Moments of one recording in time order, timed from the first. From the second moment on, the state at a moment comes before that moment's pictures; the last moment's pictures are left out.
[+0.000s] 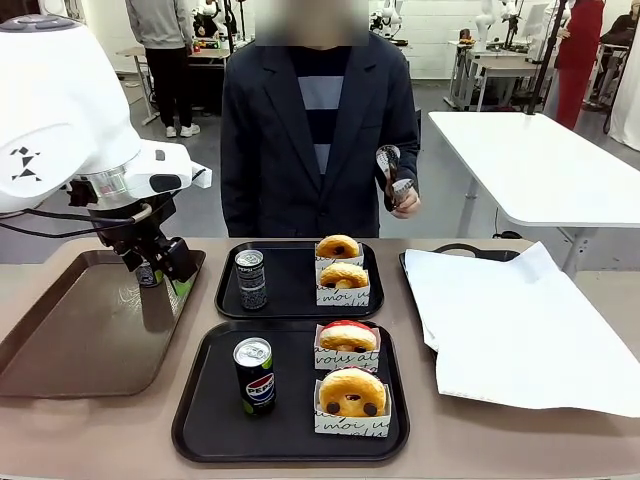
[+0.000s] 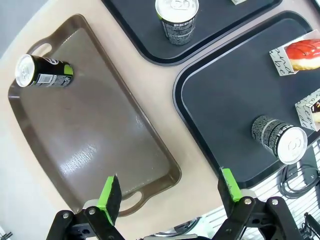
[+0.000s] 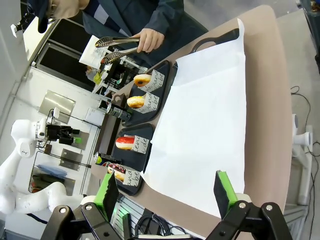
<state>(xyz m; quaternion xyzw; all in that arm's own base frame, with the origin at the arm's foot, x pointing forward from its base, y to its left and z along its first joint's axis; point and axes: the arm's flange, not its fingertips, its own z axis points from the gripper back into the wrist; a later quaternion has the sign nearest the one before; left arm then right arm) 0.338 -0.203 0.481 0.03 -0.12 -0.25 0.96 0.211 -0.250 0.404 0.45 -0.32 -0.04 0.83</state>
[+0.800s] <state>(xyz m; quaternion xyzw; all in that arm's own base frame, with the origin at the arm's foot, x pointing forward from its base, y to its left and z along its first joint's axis) 0.363 -0.182 0.508 -0.10 -0.10 -0.24 0.96 0.211 -0.250 0.404 0.45 -0.32 -0.04 0.83</state>
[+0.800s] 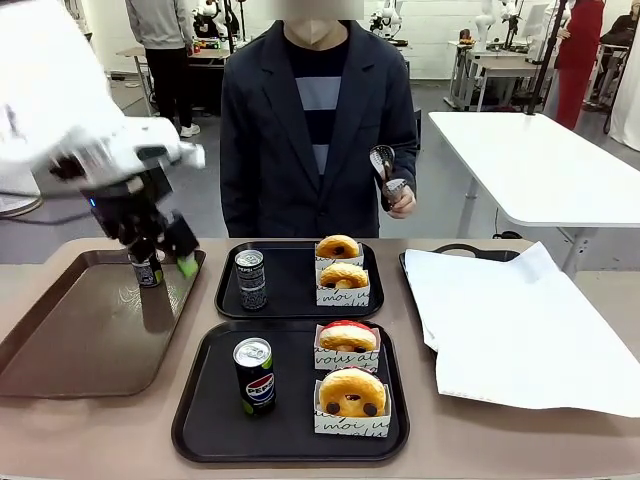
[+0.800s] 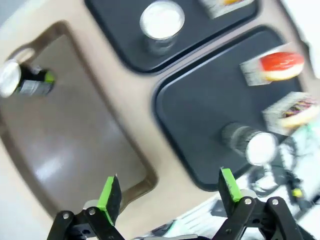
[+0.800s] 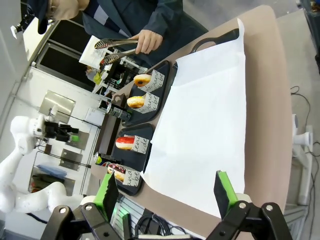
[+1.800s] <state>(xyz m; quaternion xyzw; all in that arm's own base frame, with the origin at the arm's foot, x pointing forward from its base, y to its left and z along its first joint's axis) 0.399 0.118 0.429 -0.51 -0.07 0.03 0.86 0.210 -0.250 0.404 0.45 -0.32 -0.04 0.83</state>
